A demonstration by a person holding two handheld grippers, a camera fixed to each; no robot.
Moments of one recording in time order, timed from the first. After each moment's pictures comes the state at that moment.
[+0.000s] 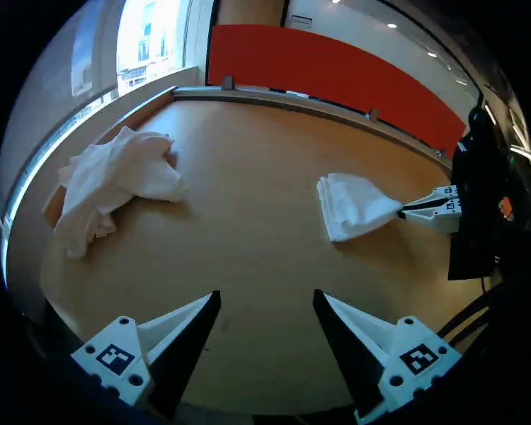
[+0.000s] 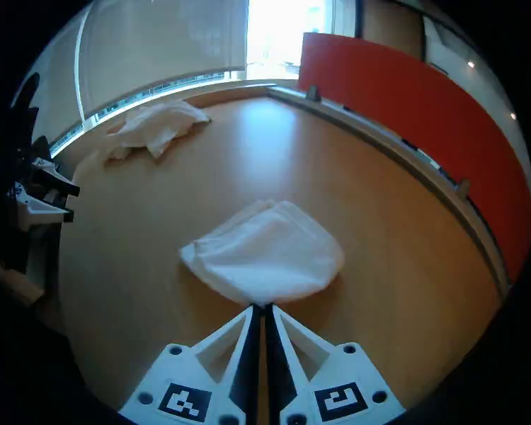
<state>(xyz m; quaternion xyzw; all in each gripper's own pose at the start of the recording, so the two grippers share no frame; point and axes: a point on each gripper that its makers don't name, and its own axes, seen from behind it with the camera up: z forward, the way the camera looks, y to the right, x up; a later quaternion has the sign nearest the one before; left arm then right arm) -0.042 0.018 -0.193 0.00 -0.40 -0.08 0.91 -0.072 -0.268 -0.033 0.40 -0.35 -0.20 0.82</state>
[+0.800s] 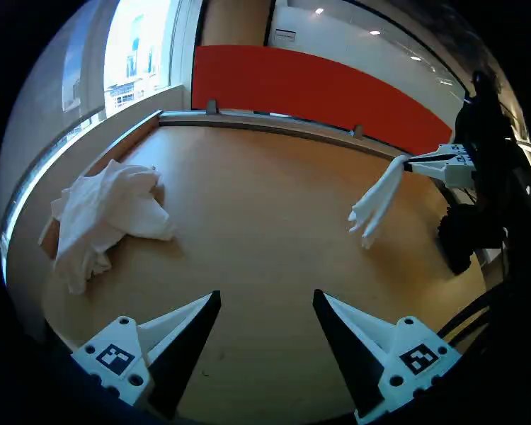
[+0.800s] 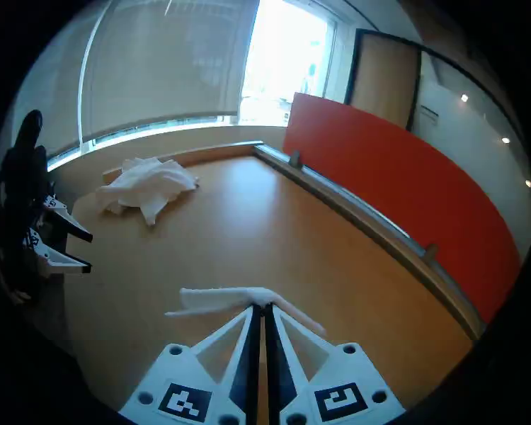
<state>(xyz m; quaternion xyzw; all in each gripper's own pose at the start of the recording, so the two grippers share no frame) -0.003 0.024 -0.161 -0.03 -0.37 -0.07 0.93 0.055 -0.279 0.015 0.39 -0.26 -0.20 0.86</state>
